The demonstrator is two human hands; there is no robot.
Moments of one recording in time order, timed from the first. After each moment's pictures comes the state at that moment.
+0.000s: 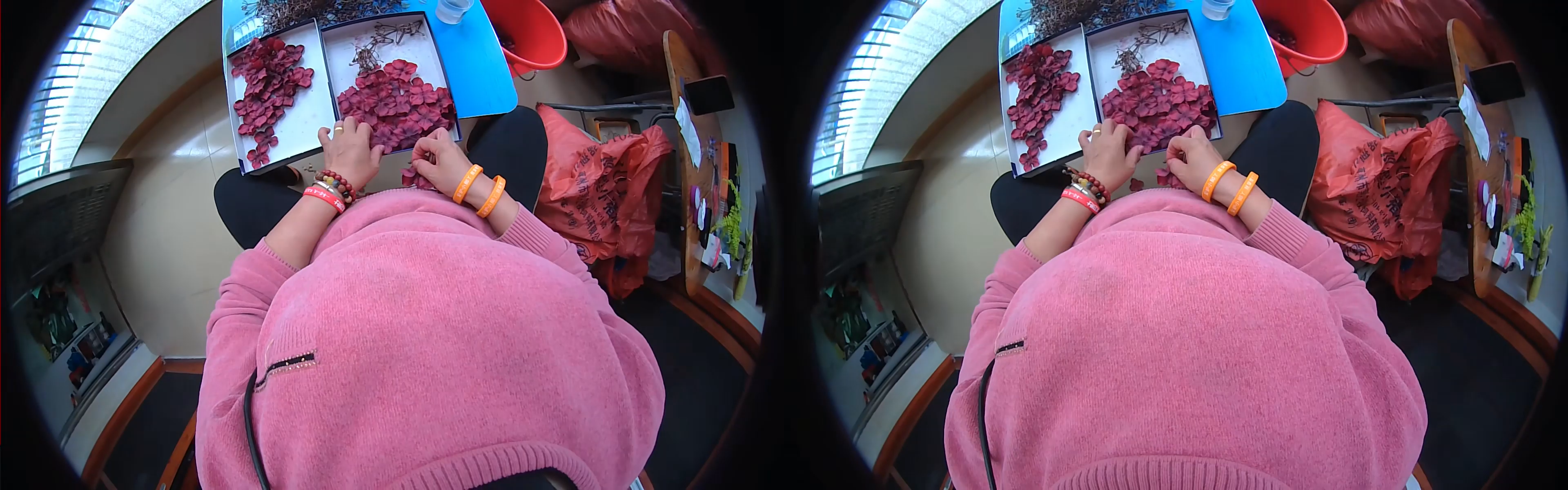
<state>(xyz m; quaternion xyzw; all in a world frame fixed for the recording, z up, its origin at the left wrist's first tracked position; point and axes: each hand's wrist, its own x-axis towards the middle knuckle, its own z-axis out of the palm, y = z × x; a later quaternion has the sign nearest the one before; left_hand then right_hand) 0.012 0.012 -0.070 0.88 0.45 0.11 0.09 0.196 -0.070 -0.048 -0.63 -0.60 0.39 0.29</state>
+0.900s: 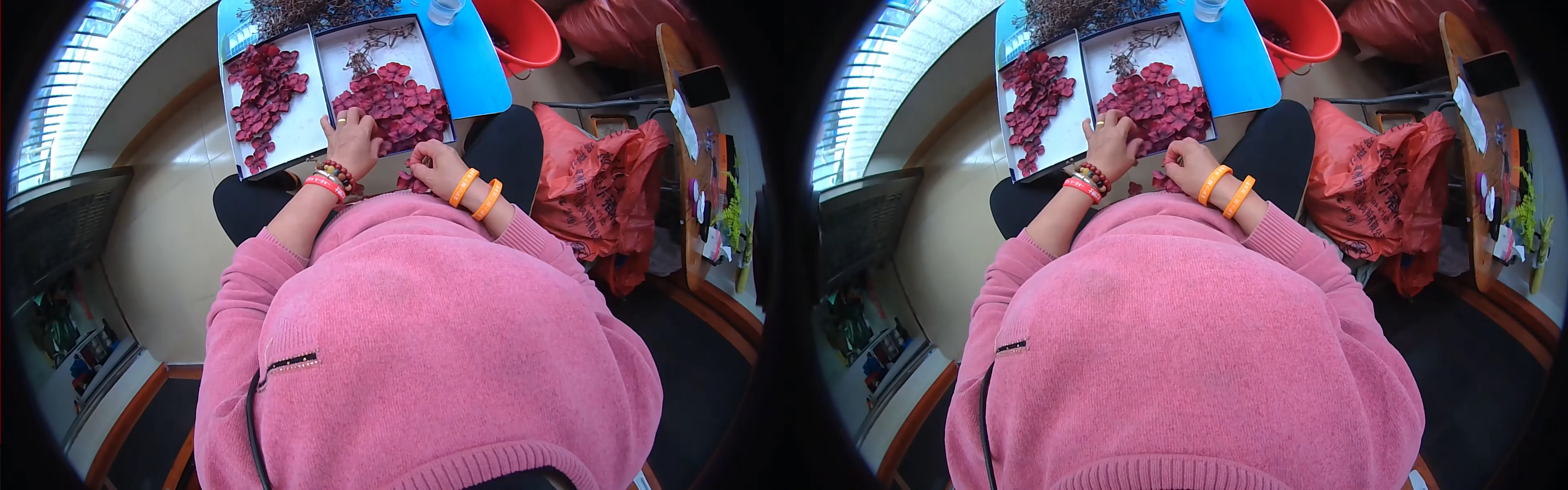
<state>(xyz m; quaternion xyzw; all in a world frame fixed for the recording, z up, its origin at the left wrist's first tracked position) 0.025 0.029 -0.078 0.89 0.42 0.11 0.12 0.196 -0.077 -0.049 -0.66 -0.54 0.43 0.28</state>
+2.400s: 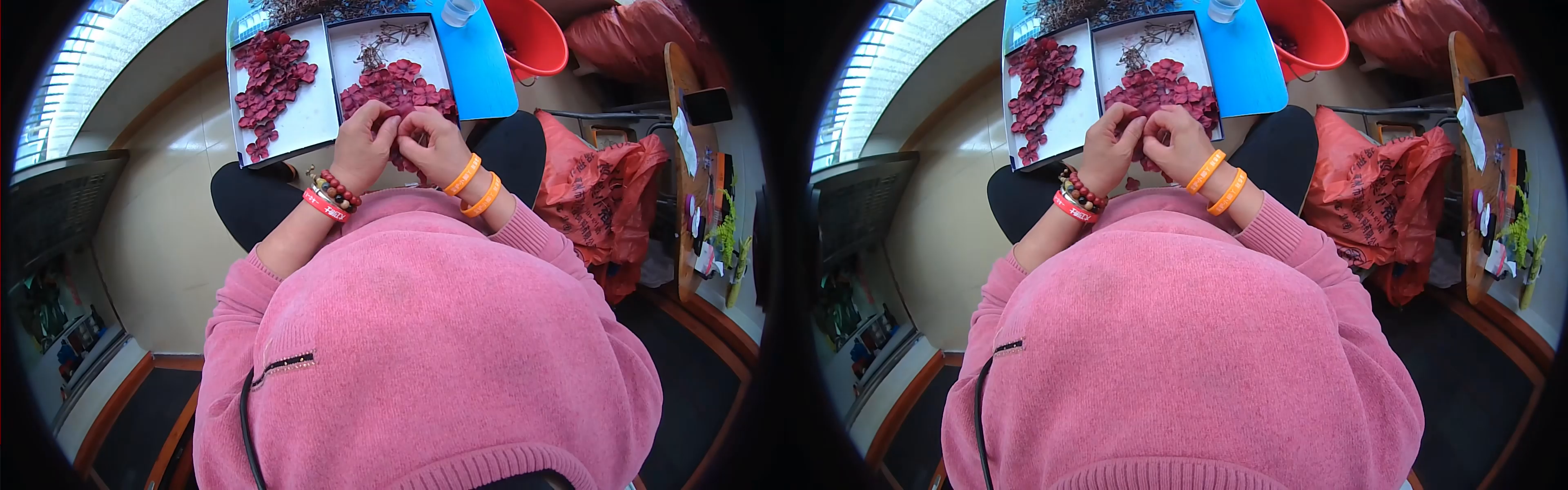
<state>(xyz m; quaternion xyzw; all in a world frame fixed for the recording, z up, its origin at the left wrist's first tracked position) 0.030 0.007 -0.013 0.69 0.41 0.35 0.49 0.172 -0.045 0.003 -0.60 -0.54 0.42 0.42</state>
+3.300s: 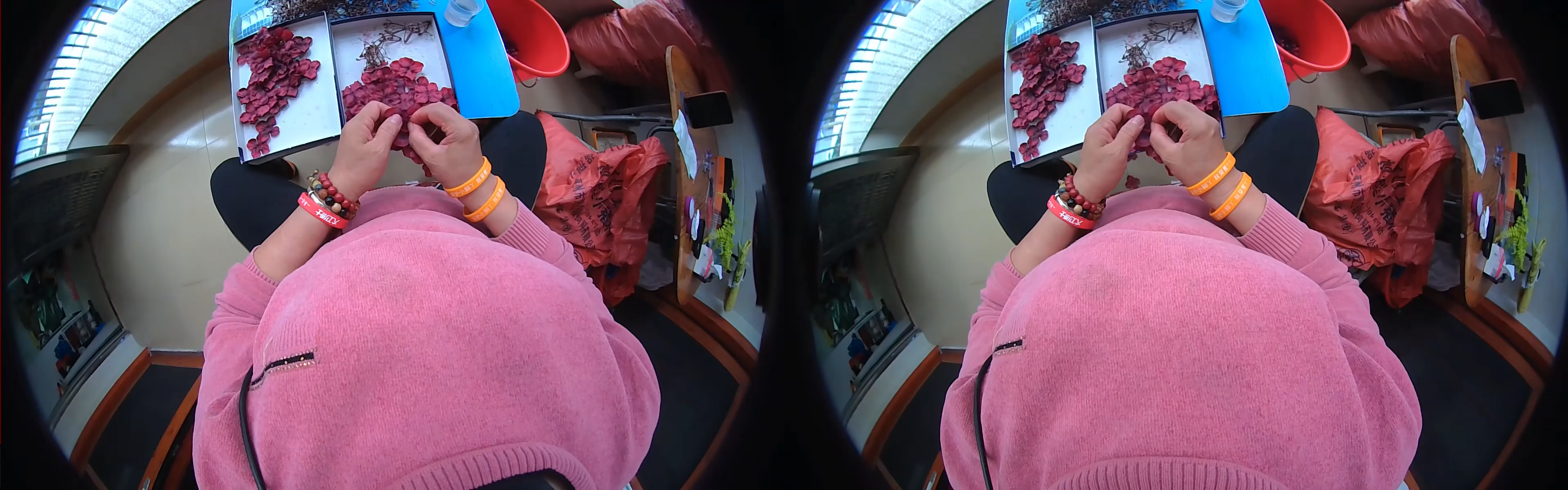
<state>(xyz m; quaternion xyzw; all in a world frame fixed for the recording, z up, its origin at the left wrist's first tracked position) 0.027 -0.004 0.006 0.58 0.37 0.36 0.64 0.170 -0.051 0.011 -0.59 -0.56 0.28 0.50</state>
